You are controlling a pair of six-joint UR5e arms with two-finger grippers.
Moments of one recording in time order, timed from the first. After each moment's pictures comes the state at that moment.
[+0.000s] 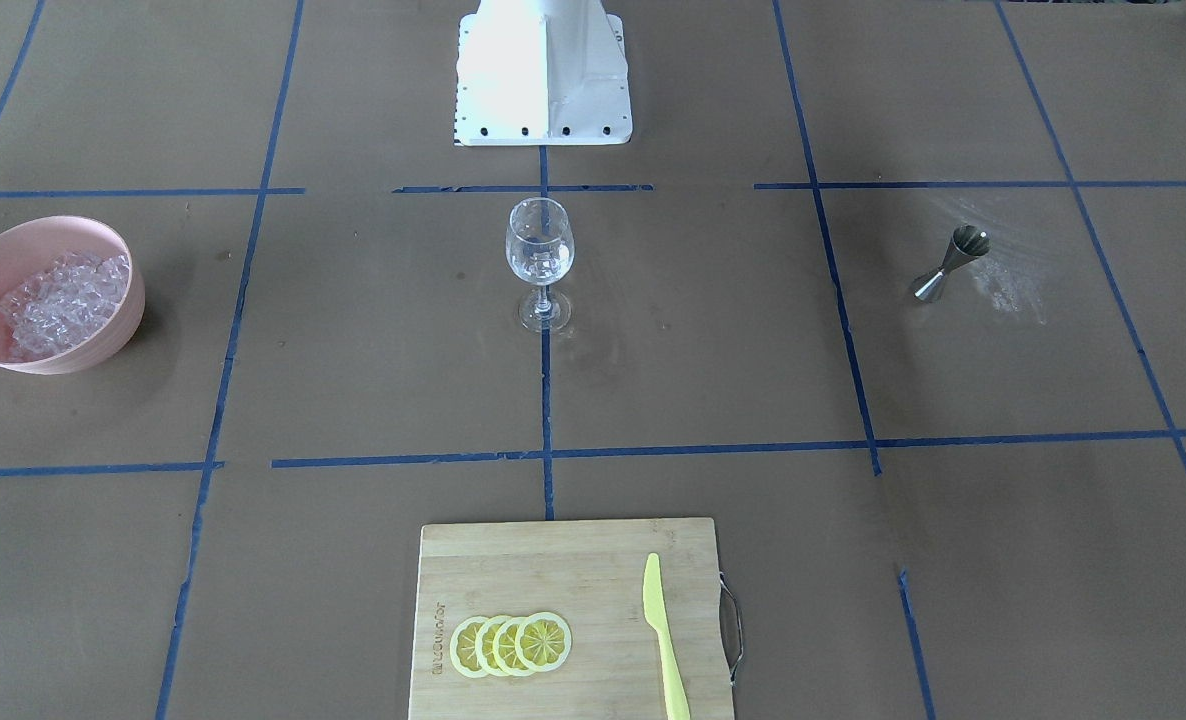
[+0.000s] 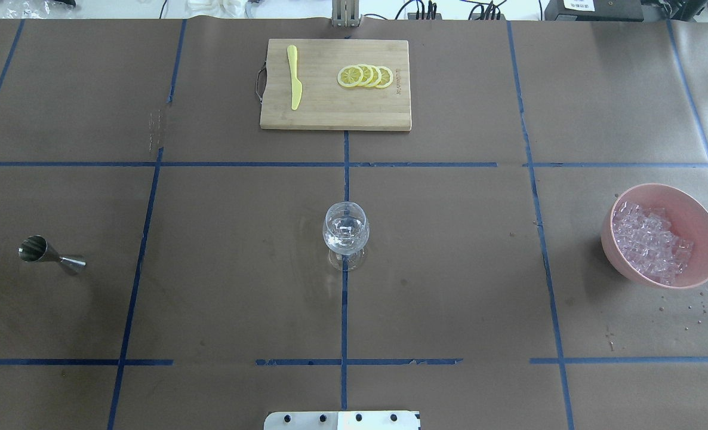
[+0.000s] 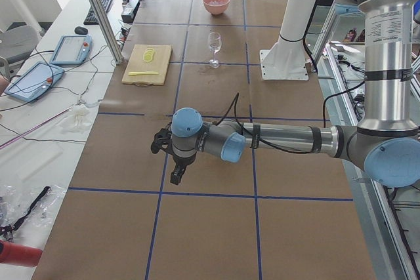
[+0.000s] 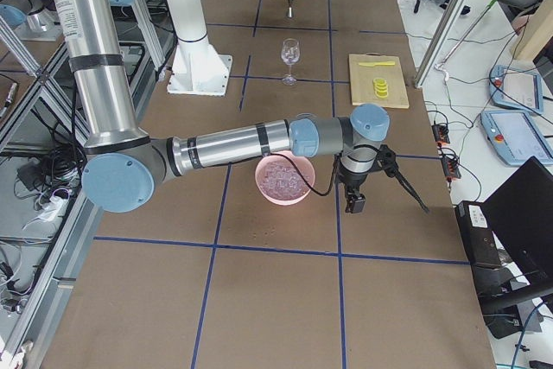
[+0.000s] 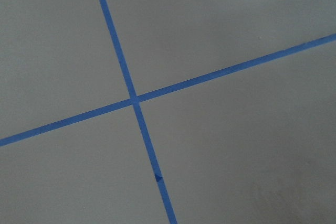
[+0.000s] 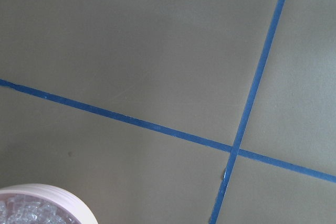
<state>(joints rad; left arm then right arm) -1.47 -1.46 -1.68 -1.90 -2.32 0.03 1.45 -1.38 1.62 -1.69 2.30 -0.11</state>
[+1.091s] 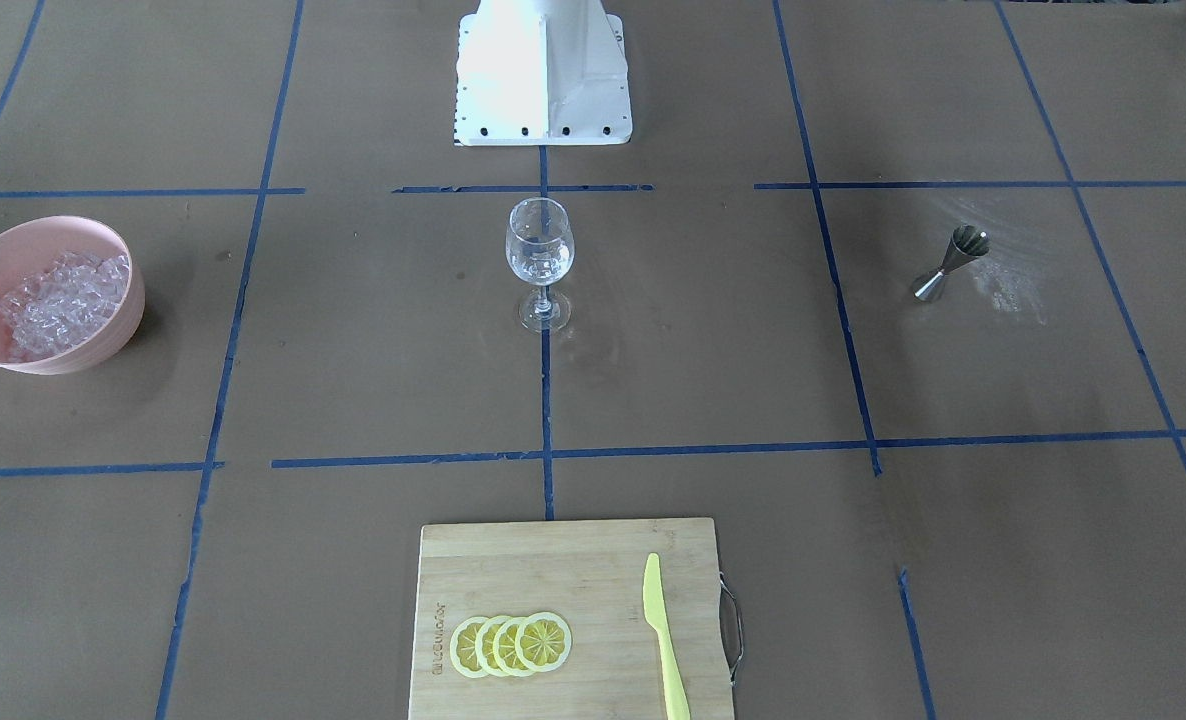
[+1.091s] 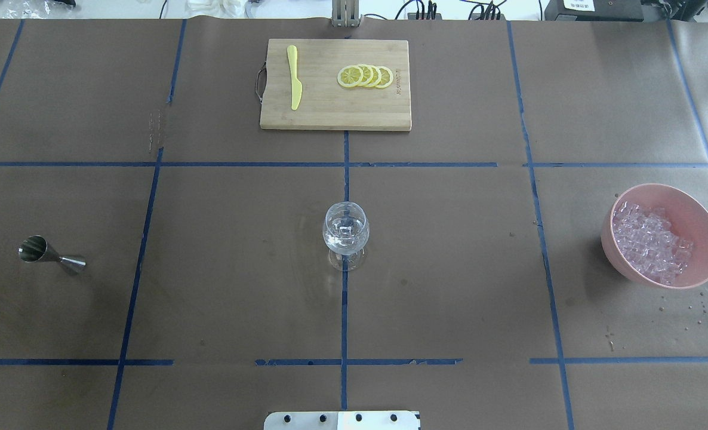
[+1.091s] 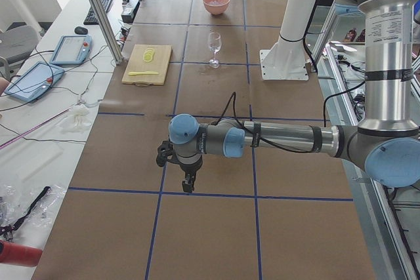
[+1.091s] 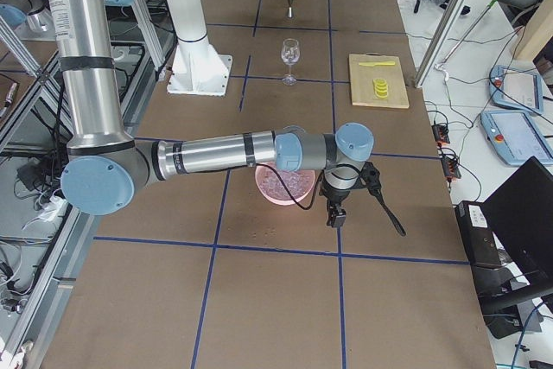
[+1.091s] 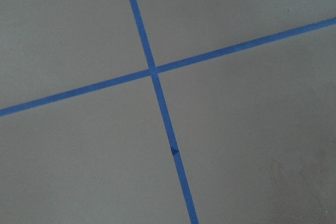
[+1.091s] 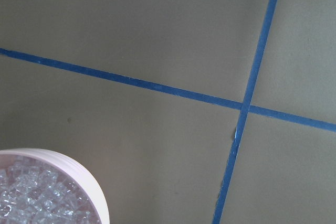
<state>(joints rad) -1.47 -1.49 -1.71 -1.54 -2.35 0.04 1.46 -1.48 1.64 -1.70 2.37 -0.11</state>
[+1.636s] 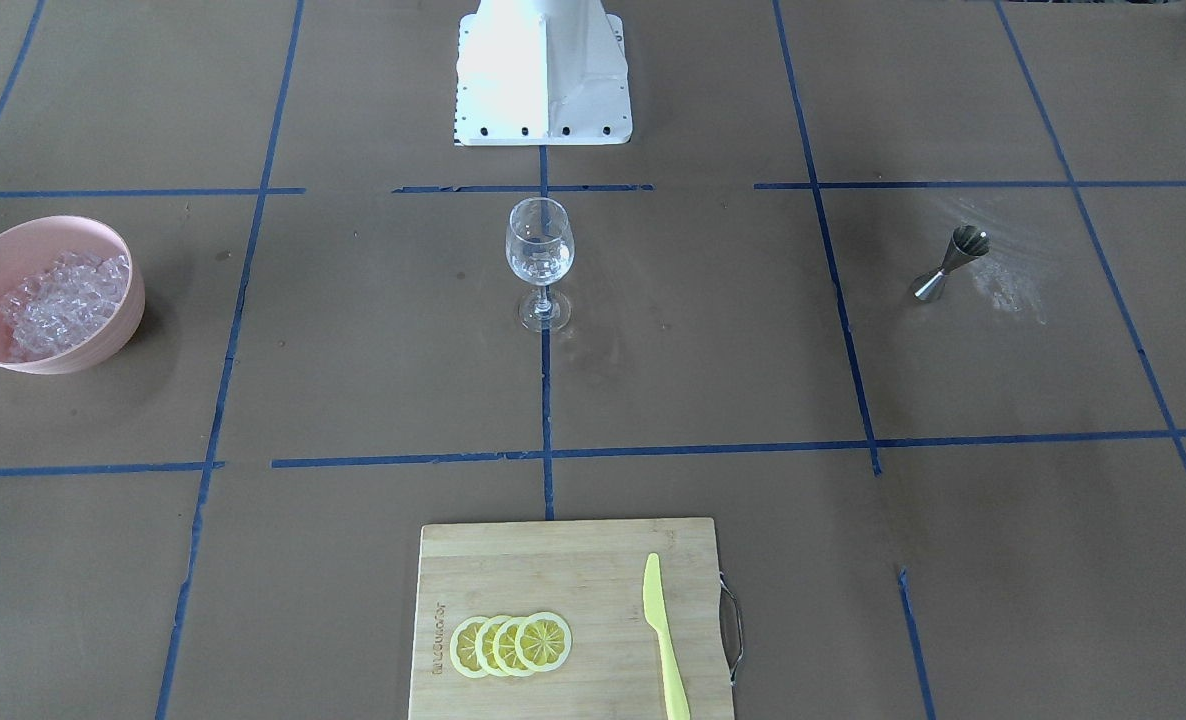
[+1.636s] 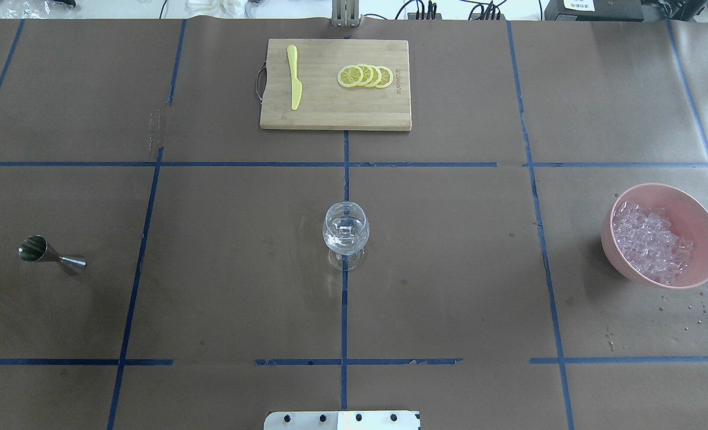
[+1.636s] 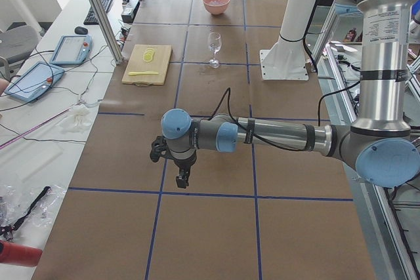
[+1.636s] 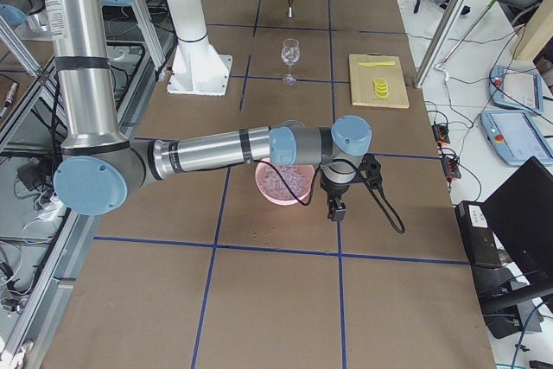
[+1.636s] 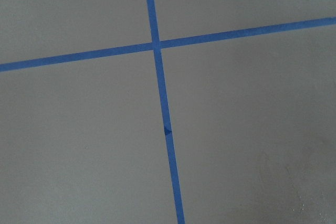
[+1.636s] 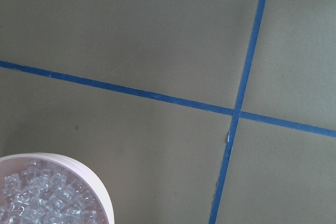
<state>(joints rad) -1.47 -1.52 -1.70 -1.58 -2.35 0.05 1.51 -1.47 1.68 -1.74 2.37 -0.12</state>
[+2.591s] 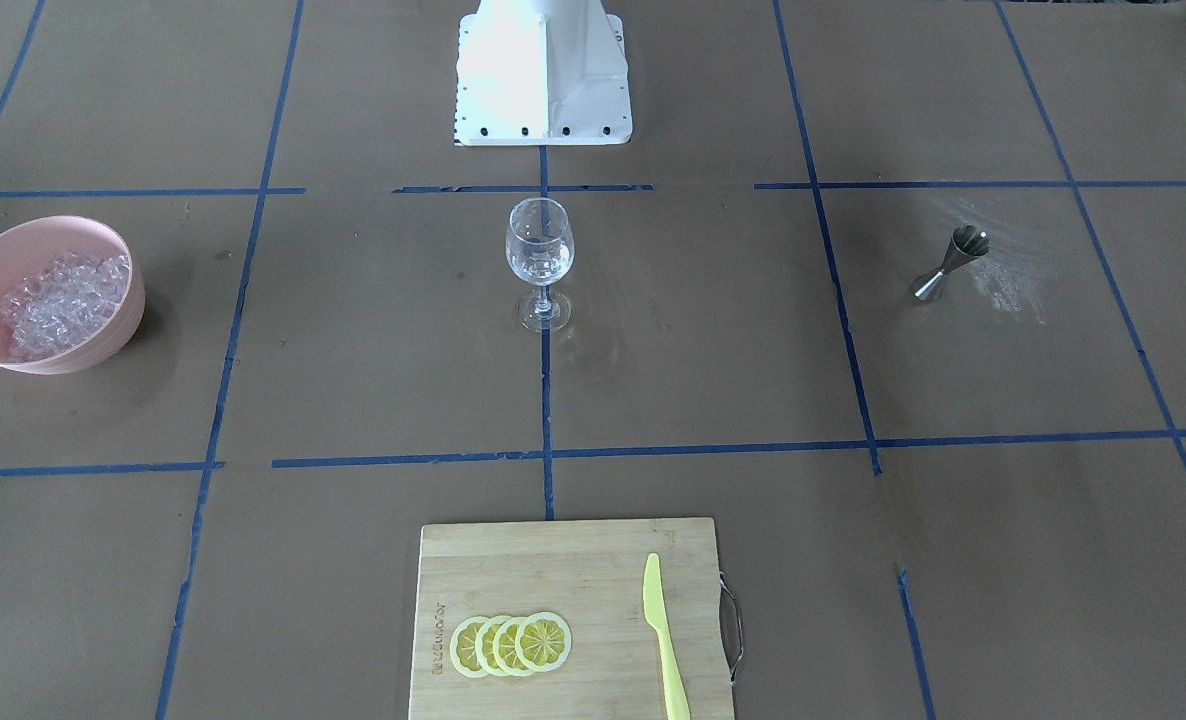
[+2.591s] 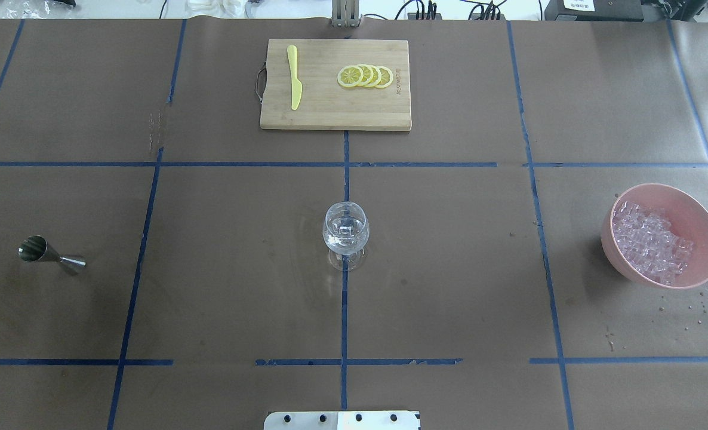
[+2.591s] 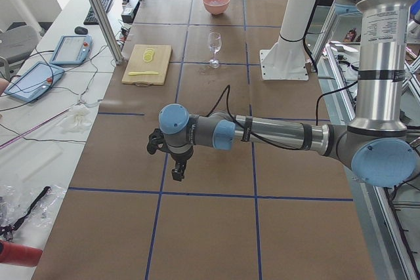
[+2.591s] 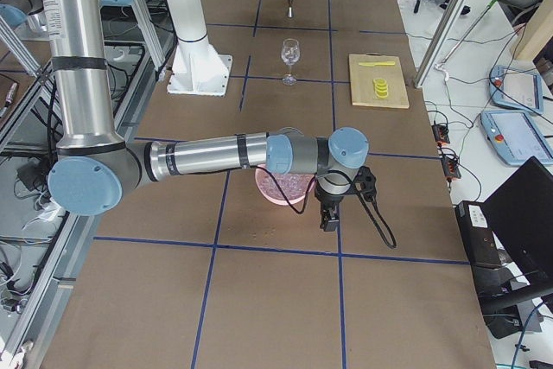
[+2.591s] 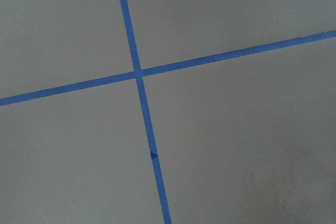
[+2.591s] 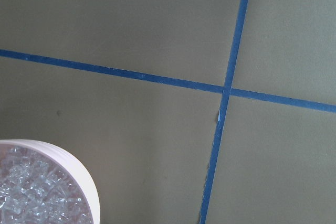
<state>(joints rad) -1.47 -1.54 -1.70 -1.61 -2.40 0.05 1.50 -1.50 1.65 -1.74 2.37 -0.12</state>
